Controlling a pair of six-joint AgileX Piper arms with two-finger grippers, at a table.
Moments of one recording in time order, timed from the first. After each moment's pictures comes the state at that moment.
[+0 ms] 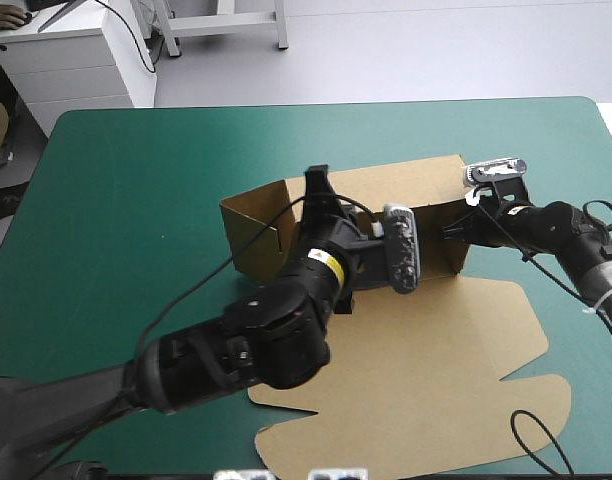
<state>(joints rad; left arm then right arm) -1.31 1.55 -1.63 0.96 1.10 0.10 0.05 1.45 -1.01 0.52 0.52 -0.61</state>
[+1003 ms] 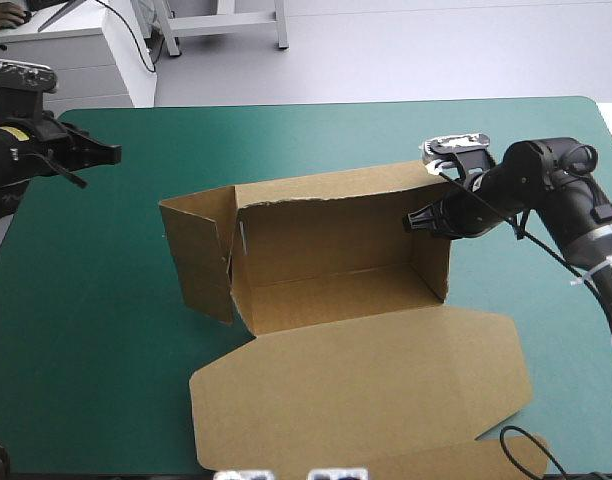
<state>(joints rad) 0.09 1.36 -1.63 -0.17 0.98 0.28 0.27 1.47 -1.48 0.19 1.19 -0.07</state>
